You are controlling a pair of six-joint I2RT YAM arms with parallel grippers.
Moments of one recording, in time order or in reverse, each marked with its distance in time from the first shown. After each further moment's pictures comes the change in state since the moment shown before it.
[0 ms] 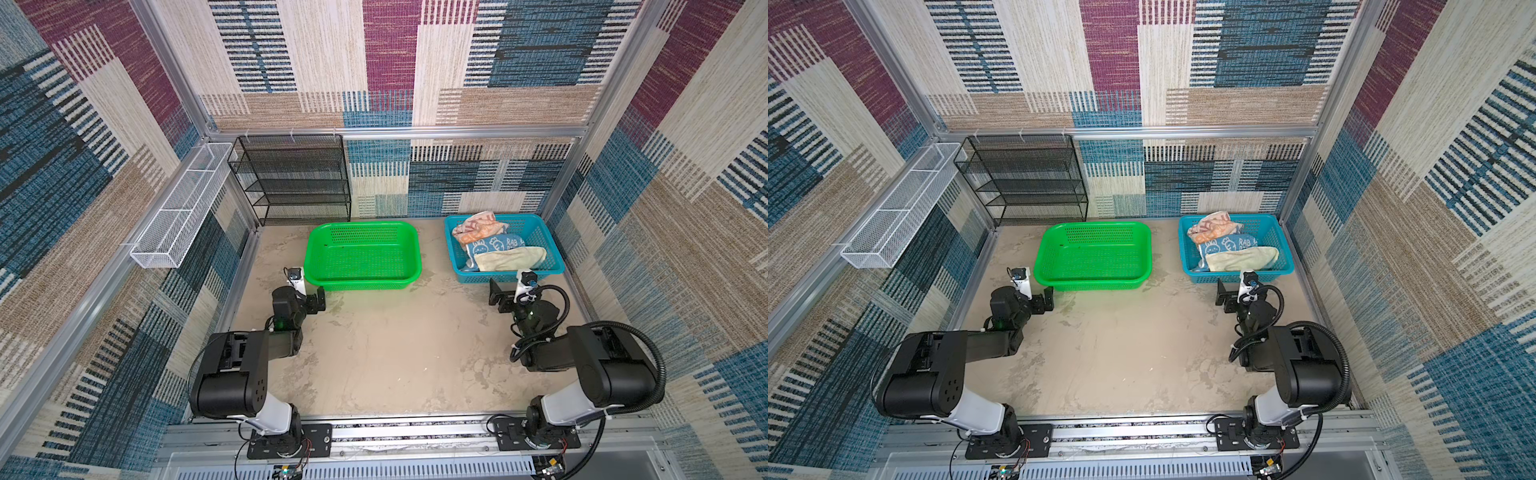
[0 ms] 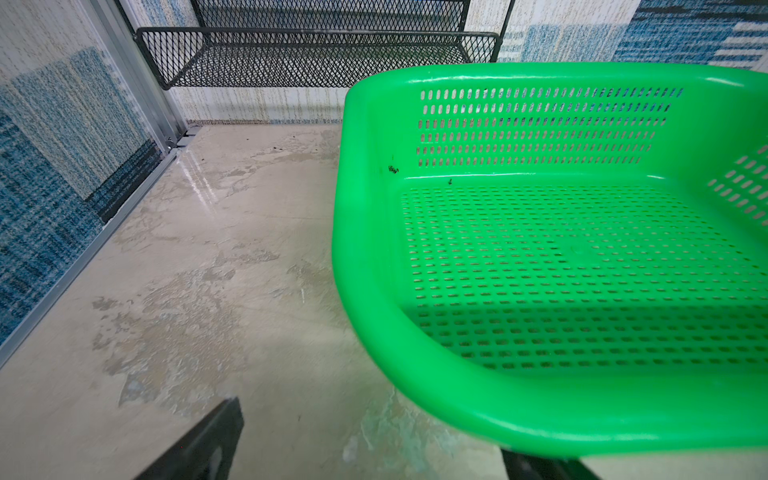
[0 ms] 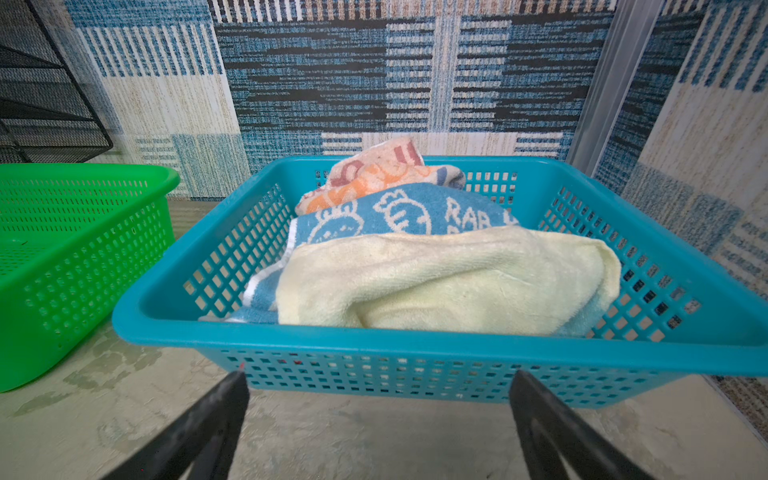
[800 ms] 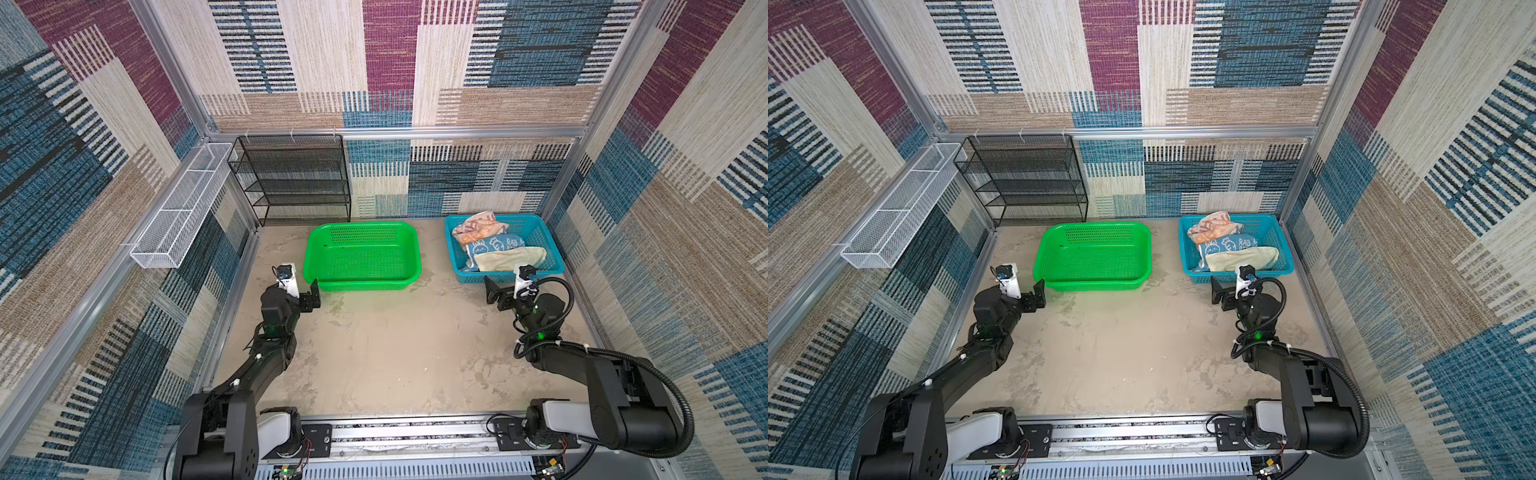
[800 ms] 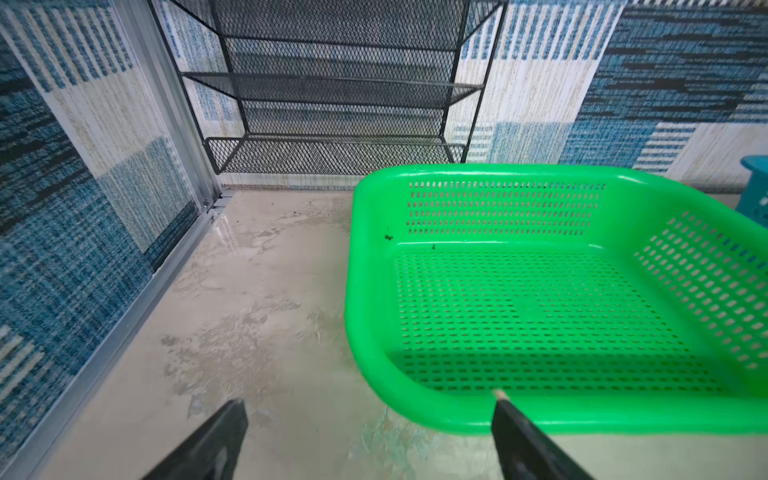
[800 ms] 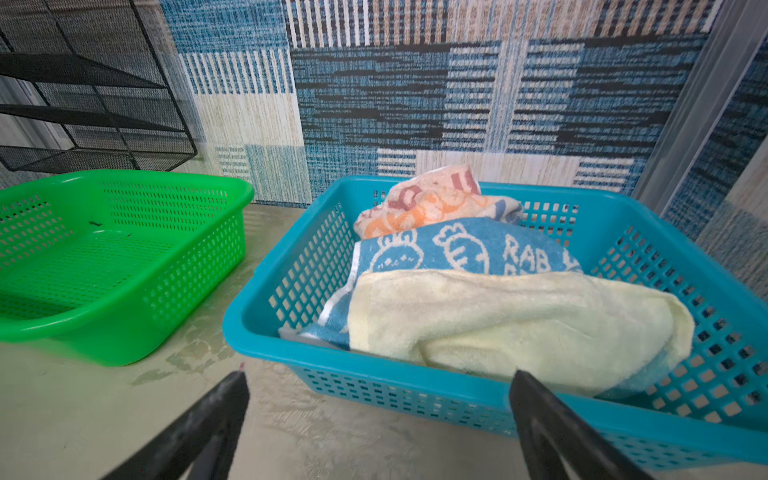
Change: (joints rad) left arm -0.002 -0.400 -0.012 -0.268 -0.032 -0.043; right arm 0.011 -0.240 0.065 -0.336 -0.158 0.007
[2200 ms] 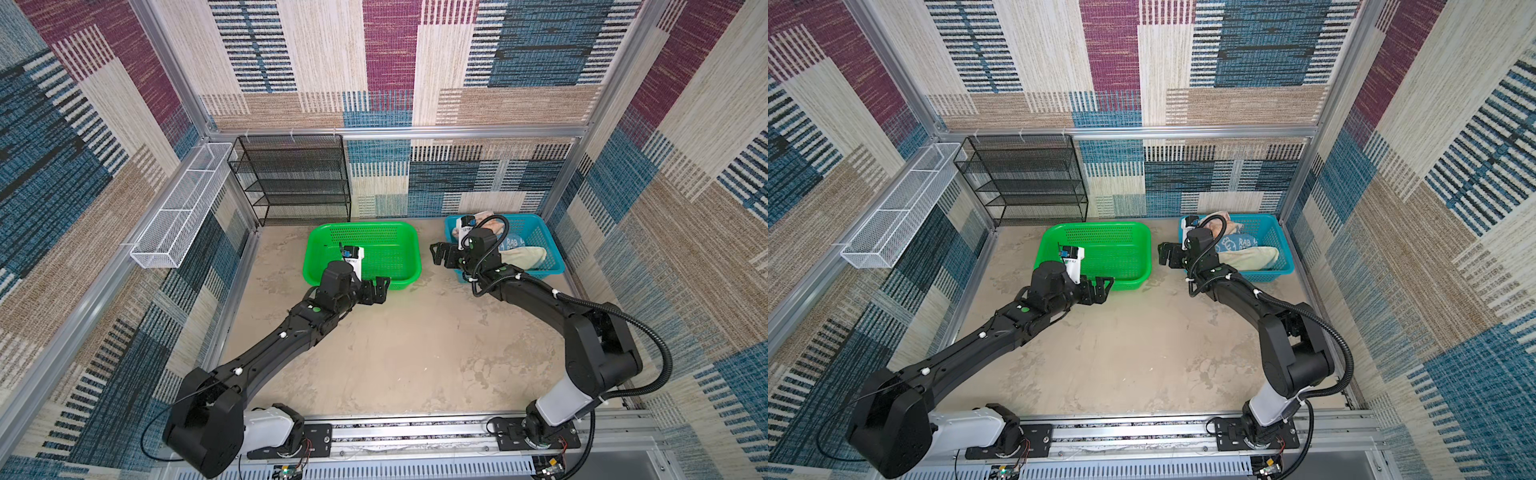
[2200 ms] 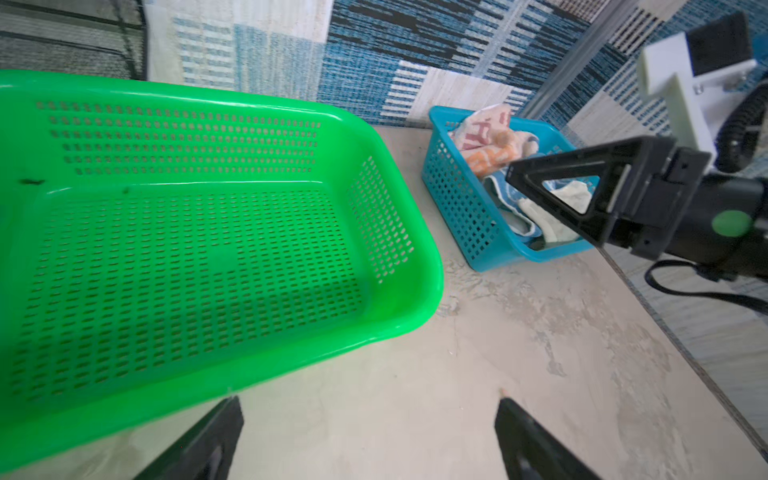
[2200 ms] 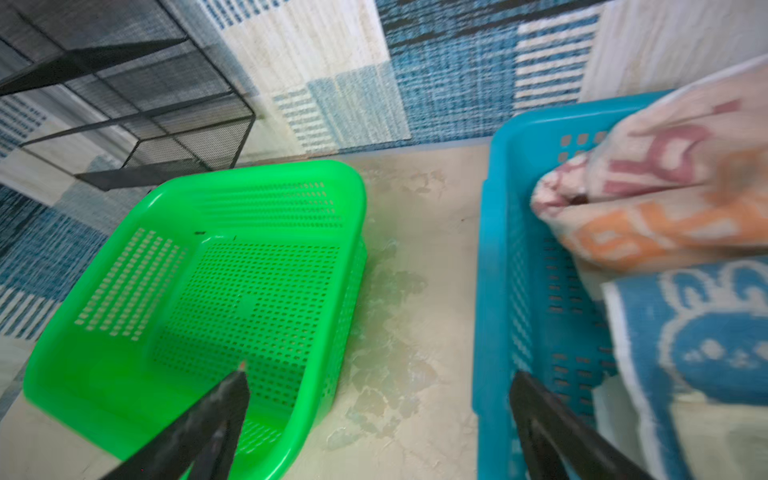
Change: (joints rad) left arm -0.569 0.193 0.462 -0.481 0.054 -0.331; right arm 0.381 0.331 0.823 -0.851 0.235 0.351
